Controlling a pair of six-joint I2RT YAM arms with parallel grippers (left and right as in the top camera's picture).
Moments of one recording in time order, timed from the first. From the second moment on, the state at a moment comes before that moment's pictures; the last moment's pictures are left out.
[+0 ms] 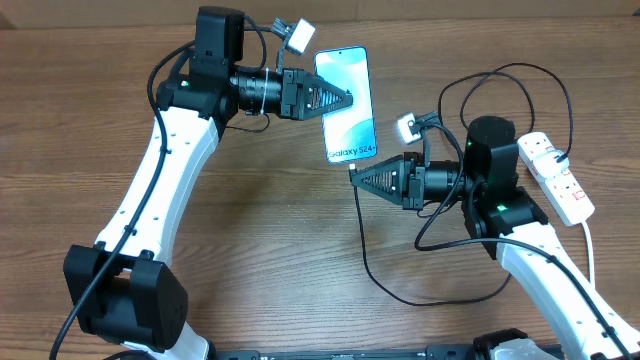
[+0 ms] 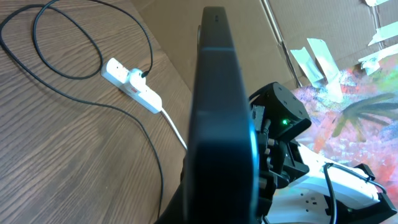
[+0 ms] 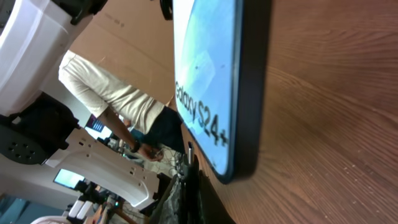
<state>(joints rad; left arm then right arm) -0.23 1.77 1.61 -0.57 1.29 -0.32 0.24 1.29 0.78 0.13 -1.22 0.56</state>
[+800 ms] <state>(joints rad) -0.23 1.77 1.61 -0.57 1.29 -0.32 0.24 1.29 0.78 0.15 -1.17 0.56</state>
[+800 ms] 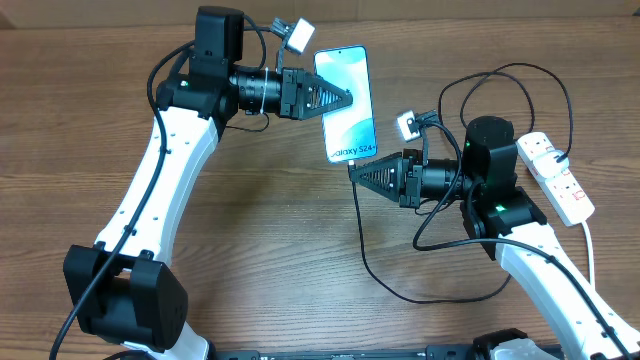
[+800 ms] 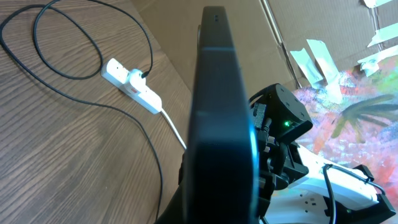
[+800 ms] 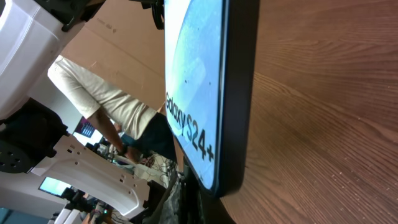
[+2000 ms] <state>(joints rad) -0.22 1.77 1.61 -0.50 1.31 -0.34 0.23 1.29 0.78 0.15 -1.22 0.56</state>
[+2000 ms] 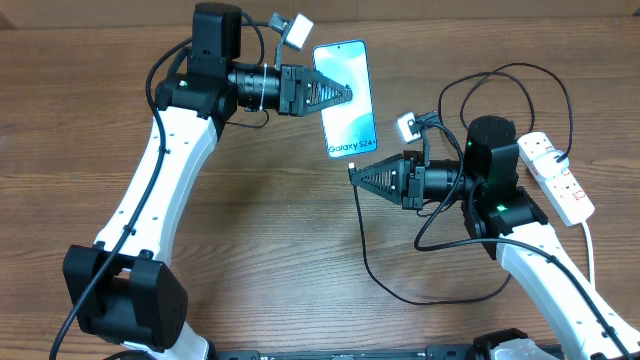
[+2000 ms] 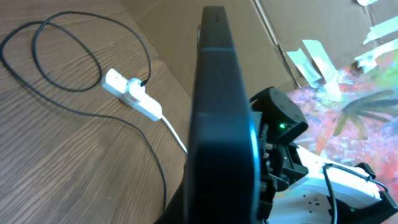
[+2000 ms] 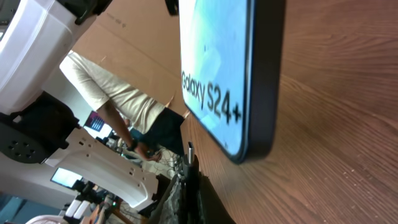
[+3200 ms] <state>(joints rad) -0.22 1.77 1.61 -0.48 1.34 -0.35 0.20 1.33 0.78 0.23 -1.28 0.56</state>
